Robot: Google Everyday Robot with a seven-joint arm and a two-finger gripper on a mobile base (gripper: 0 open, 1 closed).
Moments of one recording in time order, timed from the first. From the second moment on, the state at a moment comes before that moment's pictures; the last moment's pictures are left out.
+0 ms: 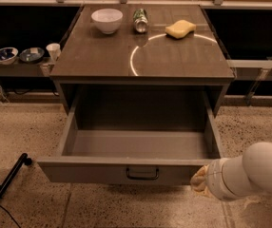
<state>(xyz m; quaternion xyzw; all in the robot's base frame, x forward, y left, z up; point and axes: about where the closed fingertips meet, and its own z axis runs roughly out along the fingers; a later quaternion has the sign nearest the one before) 0.380 -0.184 0.642 -0.63 0.74 0.04 0.21</state>
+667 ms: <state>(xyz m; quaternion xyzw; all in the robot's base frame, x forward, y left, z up) 0.420 -0.170 0.650 -0.62 0.73 -0.02 0.28</state>
